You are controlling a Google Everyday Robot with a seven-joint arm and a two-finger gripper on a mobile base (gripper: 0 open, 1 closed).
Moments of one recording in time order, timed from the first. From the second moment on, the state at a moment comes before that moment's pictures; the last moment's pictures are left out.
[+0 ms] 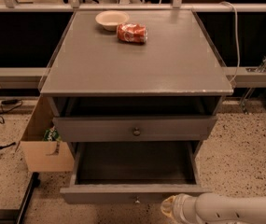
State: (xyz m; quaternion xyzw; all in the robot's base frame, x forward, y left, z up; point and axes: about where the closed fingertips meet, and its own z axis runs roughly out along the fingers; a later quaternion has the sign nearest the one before) arm 0.404 -0.136 0.362 -0.57 0.77 0.09 0.28
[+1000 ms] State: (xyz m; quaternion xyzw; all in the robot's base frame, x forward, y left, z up) arm 0.404 -0.136 0.362 -0.57 0.77 0.09 0.28
